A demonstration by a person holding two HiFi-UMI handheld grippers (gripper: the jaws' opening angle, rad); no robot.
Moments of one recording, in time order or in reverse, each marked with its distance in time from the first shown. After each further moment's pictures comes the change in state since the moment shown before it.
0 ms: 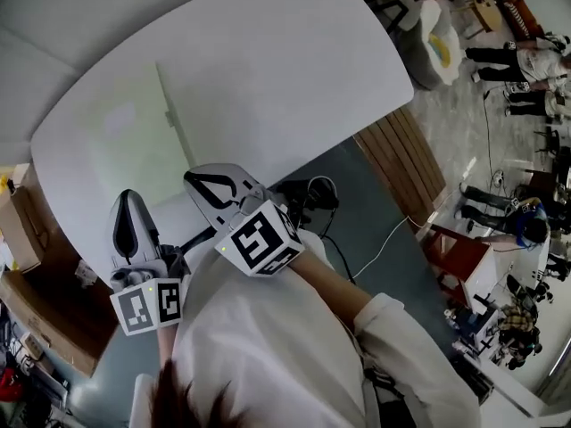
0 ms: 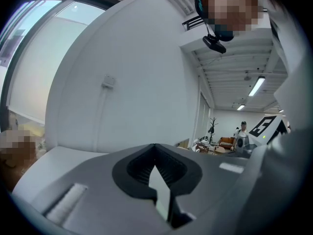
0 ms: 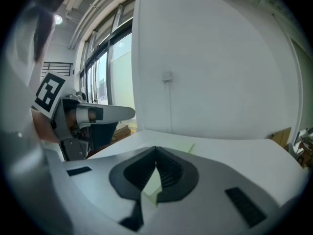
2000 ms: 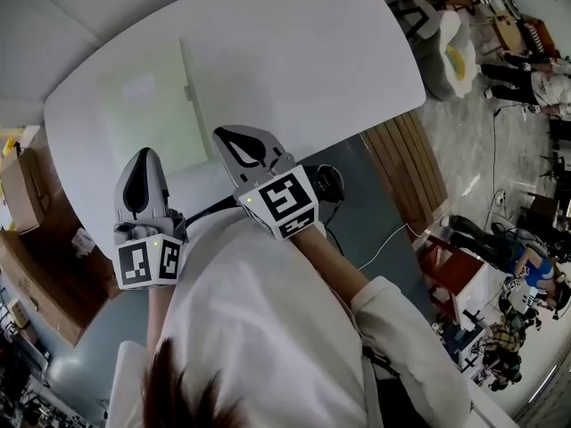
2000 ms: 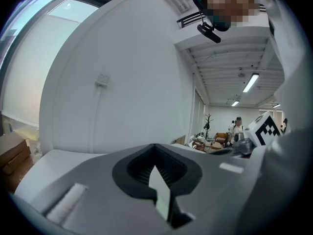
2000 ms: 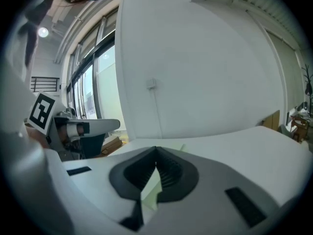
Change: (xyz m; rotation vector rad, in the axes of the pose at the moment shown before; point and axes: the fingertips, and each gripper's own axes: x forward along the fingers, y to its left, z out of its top) left arm 0.012 -0.017 -0.027 0.044 0.022 -0.068; right arm -0.017 -0.041 -0.026 0.198 -0.094 -0.092
